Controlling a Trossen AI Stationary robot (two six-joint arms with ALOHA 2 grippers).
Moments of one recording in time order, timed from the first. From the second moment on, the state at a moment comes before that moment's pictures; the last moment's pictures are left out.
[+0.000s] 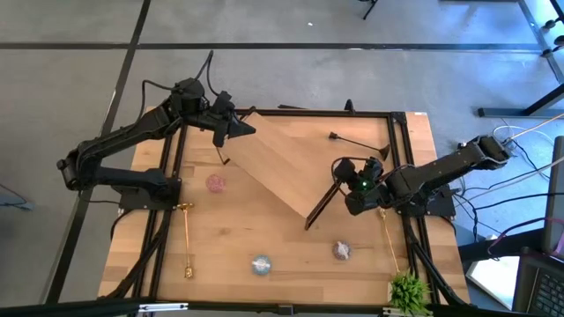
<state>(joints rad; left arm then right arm) 0.58 1.07 1.01 -0.16 0.67 -0.54 0.37 1.25 0.91 -0.81 0.86 2.24</state>
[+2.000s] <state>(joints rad) 1.21 1.53 1.01 -0.71 1.15 -0.20 0.29 1.25 0.91 -0.76 0.76 2.06</state>
